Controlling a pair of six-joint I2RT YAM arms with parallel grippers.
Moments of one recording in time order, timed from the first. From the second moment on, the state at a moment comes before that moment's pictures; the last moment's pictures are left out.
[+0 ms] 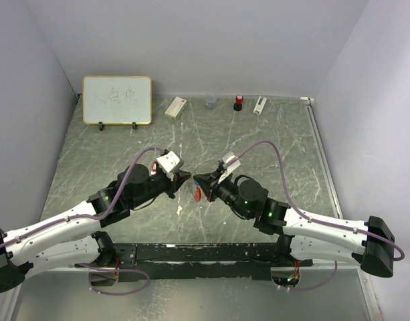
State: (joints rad) left arm -1.00 0.90 0.69 0.02 -0.08 -0.06; right arm 1.15 0.94 0.57 0.34 0.33 0.21
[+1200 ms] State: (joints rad) left arm -1.00 0.89 0.69 0.03 -0.03 -0.05; right arm 1.15 0.93 0.57 0.31 0.42 0.23
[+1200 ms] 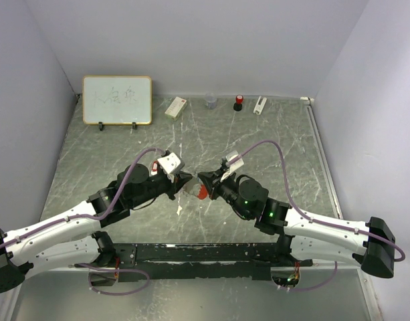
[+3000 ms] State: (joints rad) left arm -1.00 0.92 0.63 0.11 -0.17 -0.09; right arm 1.14 0.90 0.63 0.16 0.44 0.23
